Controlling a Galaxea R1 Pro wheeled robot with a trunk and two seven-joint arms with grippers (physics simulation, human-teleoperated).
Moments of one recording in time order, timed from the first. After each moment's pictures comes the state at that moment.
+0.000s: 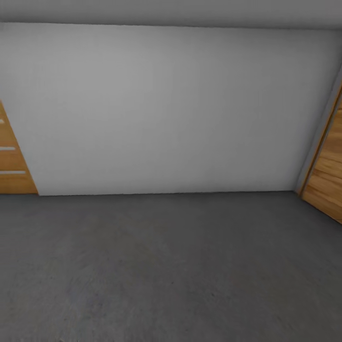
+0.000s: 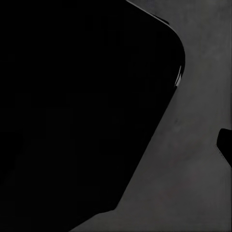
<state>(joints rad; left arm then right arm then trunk) 0.00 0.01 0.00 -0.03 0.00 -0.01 0.00 0.00 0.00 0.47 0.00 -0.07 -0.06 -0.01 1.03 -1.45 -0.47</state>
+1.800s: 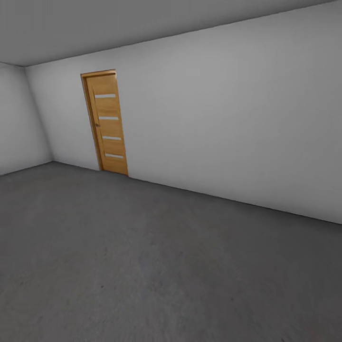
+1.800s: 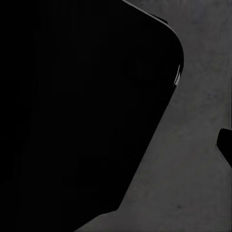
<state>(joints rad) 0.00 0.01 0.00 -0.03 0.00 -0.01 0.00 0.00 0.00 0.47 0.00 -0.10 -0.06 -0.01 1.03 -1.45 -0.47</state>
